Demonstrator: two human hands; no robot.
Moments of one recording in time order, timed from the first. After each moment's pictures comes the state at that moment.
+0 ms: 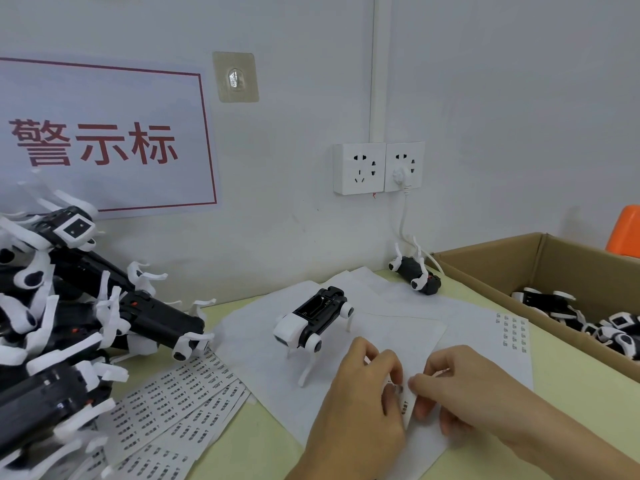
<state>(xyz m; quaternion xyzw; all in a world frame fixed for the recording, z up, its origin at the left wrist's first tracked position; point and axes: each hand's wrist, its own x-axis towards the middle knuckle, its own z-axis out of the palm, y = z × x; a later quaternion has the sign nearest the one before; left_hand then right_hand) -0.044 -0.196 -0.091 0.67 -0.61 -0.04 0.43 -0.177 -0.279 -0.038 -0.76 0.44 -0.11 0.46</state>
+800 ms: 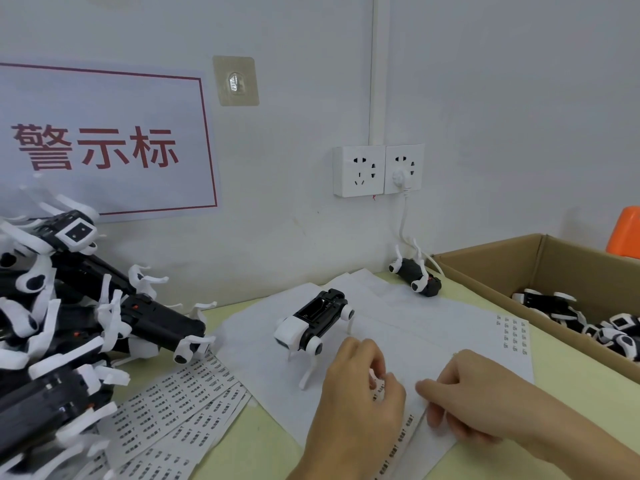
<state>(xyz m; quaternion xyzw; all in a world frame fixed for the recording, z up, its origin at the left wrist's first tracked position) -0.044 -0.196 -0.086 0.66 -0.55 -0.07 0.50 -0.183 -0.284 -0.033 -0.79 0.46 -0.06 0.40</state>
